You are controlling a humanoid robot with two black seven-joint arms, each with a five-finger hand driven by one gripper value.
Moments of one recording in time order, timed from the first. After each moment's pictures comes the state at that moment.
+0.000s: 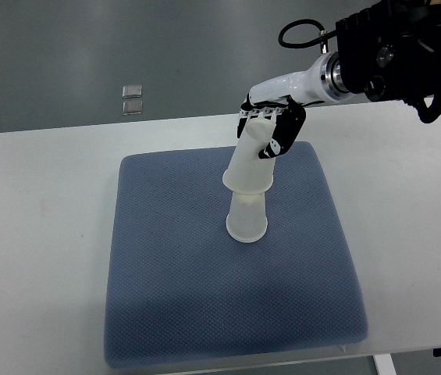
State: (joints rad) left arm 0.00 0.00 -0.04 -0.17 0.05 0.09 -0.03; right arm 2.23 -0.25 -1.04 1.53 -0.17 0.04 0.14
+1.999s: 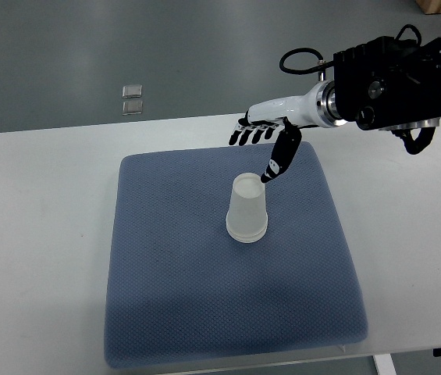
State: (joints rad) left arm 0.00 0.00 -0.04 -0.17 0.05 0.09 -0.03; right arm 2.13 -0.26 -1.01 1.55 -0.11 -0.07 0.14
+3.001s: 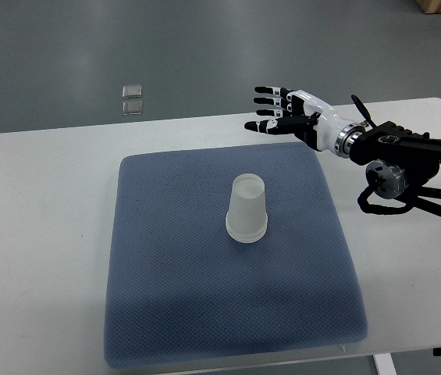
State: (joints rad) left arm 0.00 0.00 -0.04 -0.17 0.05 0.09 -0.03; right arm 1.07 -0.49 0.09 1.25 0.01 -0.24 0.23
